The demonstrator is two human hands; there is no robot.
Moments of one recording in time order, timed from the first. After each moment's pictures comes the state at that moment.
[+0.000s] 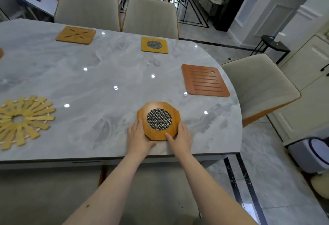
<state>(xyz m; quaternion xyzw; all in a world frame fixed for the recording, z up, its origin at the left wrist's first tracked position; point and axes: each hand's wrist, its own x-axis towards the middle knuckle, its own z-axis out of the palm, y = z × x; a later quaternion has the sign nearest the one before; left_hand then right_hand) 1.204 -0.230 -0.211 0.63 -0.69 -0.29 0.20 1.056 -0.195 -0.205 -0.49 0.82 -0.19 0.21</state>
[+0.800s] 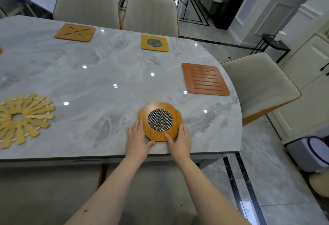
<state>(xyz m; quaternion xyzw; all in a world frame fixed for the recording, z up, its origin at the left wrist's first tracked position) 1.207 -0.217 -0.203 0.63 -0.70 -0.28 0.19 1.063 -0.183 -0.213 -0.48 0.83 -0.23 0.19</state>
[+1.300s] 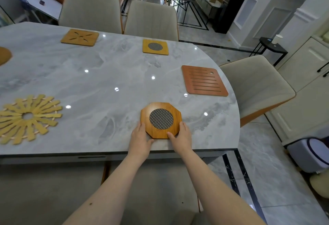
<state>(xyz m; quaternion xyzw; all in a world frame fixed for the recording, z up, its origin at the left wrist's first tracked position) 1.212 -0.200 -0.187 0.60 -0.70 -0.33 0.21 1.060 -0.184 -0.198 -0.49 0.81 -0.22 0.24</state>
